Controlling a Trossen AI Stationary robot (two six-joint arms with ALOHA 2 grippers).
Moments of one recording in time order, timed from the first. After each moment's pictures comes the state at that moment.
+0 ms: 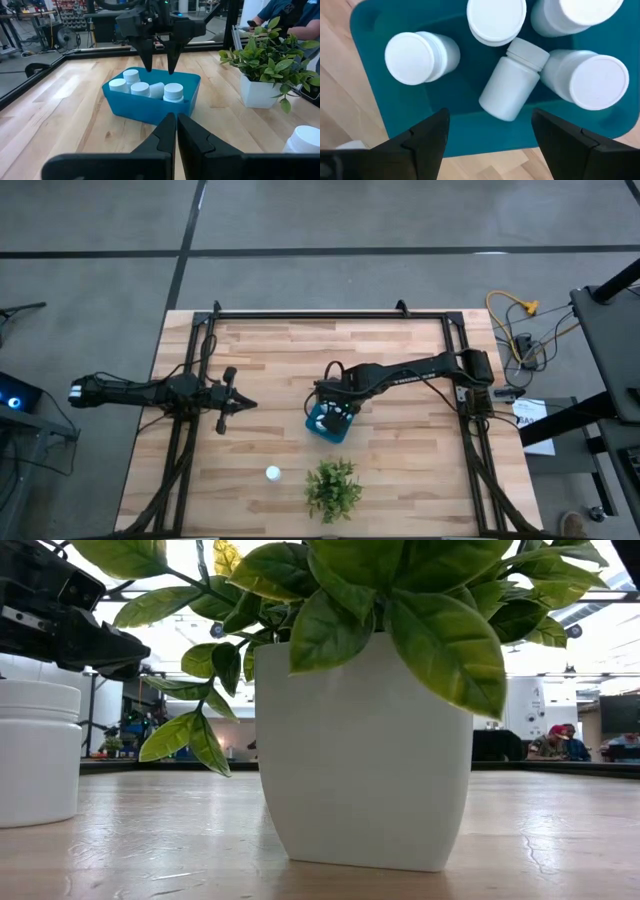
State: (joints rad) left arm -0.05 0.19 0.03 -0.02 0.03 0.03; right arm 0.05 1.98 1.60 -1.01 -0.04 0.76
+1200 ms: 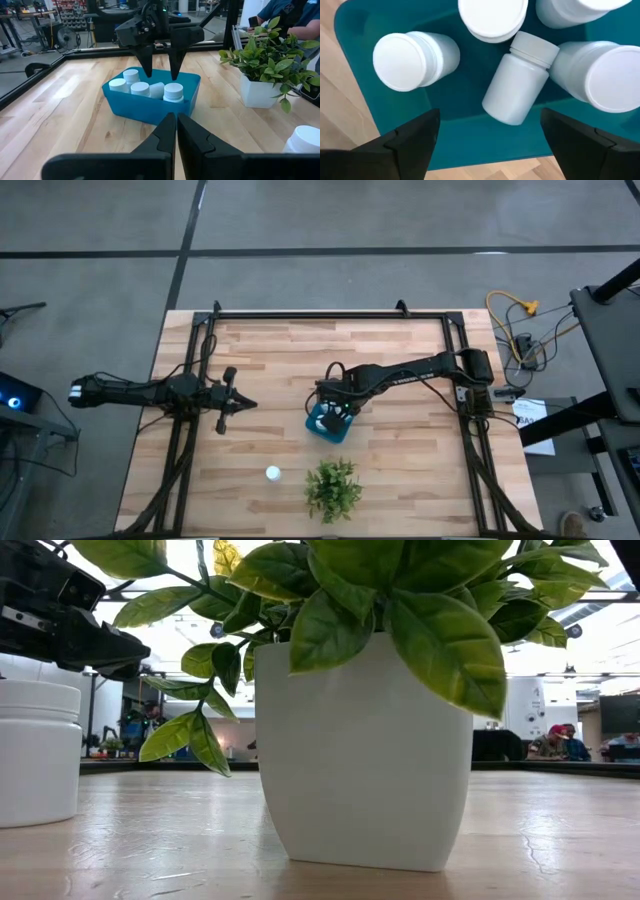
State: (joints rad) left arm -0.05 0.19 0.03 -0.02 0.03 0.03; right arm 0.04 1.98 1.54 -0.94 -0.08 0.81
